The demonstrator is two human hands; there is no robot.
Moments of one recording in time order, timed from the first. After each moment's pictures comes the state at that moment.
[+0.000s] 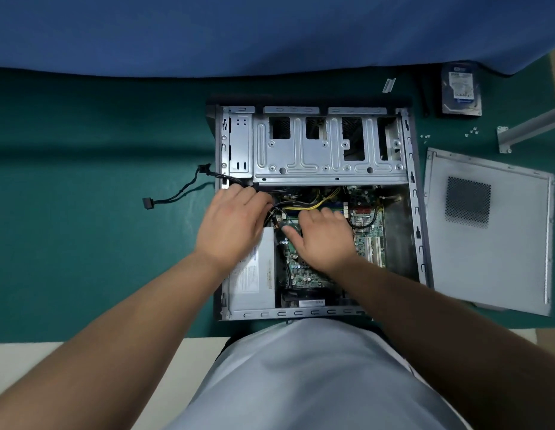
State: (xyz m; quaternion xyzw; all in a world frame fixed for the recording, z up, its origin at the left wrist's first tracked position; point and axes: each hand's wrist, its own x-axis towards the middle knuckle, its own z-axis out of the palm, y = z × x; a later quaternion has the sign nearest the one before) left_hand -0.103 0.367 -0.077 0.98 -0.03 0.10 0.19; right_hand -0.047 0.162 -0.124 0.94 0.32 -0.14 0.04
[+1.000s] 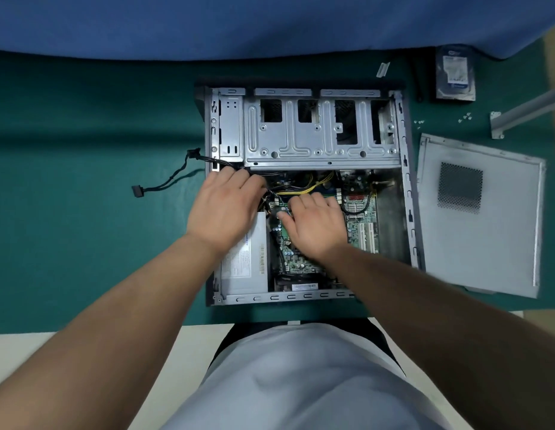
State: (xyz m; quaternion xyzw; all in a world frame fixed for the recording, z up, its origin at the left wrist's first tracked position) left_hand -0.101 0.364 -0.072 0.99 -0.04 0.08 0.14; right_hand -0.051 0.164 -0.124 0.95 0.29 -0.14 0.03
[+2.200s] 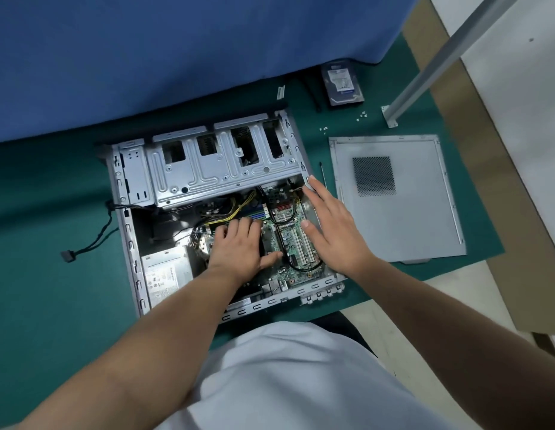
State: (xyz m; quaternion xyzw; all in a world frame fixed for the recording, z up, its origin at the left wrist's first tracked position) left_hand -0.079 0.228 -0.132 0.98 -0.11 -0.17 0.04; right_hand -0.044 -0.003 -0.065 0.94 0.18 -0.12 -0.26
